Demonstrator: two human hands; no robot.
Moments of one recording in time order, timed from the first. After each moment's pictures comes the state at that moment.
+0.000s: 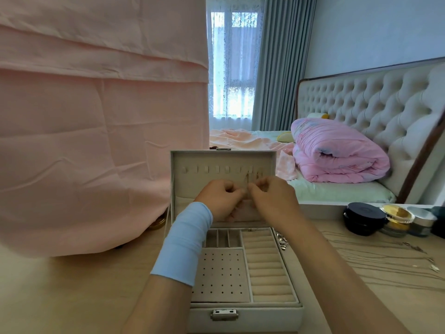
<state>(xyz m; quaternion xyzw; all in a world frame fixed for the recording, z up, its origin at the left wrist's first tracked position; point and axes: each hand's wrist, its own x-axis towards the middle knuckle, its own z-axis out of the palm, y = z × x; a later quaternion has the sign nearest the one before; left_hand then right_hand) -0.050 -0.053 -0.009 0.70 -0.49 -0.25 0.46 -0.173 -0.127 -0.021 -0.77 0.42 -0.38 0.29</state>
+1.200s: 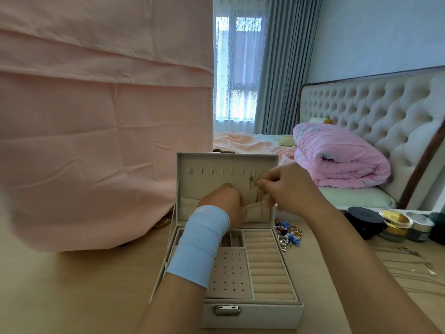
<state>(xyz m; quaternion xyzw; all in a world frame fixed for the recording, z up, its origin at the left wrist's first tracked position) -0.061 -0.050 -0.006 0.81 -0.56 -0.04 0.16 -0.202 -0.123 0.023 -0.84 0.34 -0.32 0.26</state>
